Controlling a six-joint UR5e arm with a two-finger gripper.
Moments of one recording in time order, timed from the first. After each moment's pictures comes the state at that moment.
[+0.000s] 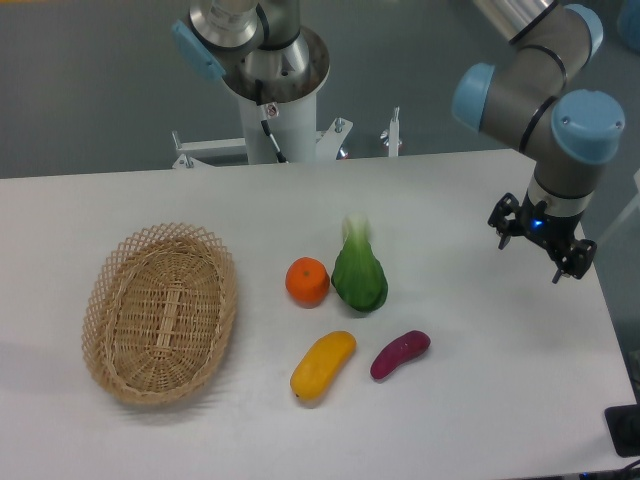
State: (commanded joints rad) arm 2.81 -2.02 -1.53 -1.03 1.55 1.60
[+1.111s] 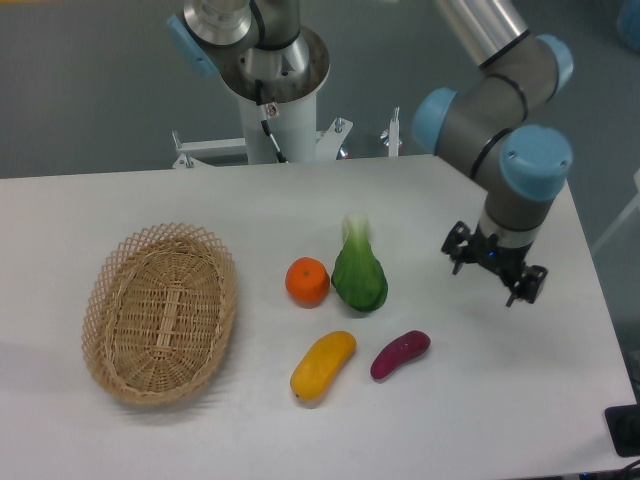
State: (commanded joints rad) arm 2.64 -2.06 -1.59 -0.98 1.54 1.34
